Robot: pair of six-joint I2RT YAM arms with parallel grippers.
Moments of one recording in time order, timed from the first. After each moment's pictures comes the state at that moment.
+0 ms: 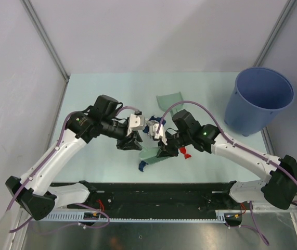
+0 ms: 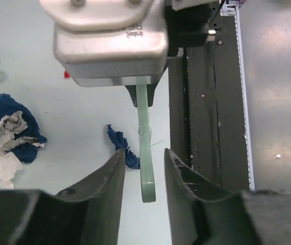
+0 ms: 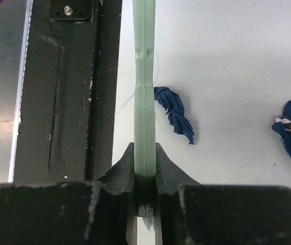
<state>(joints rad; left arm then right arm) -0.60 1.16 1.29 -1.00 0.81 0.63 0.84 1.29 1.04 -0.51 -0.66 -0.48</state>
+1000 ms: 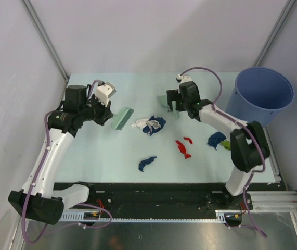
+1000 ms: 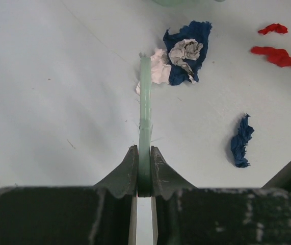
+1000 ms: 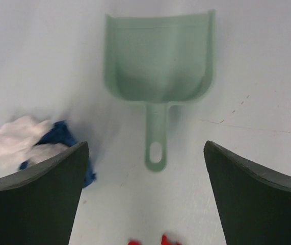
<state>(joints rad) -0.21 1.14 1.28 -0.82 0.40 0.34 0.49 1.68 1.25 -0.14 0.12 0.22</state>
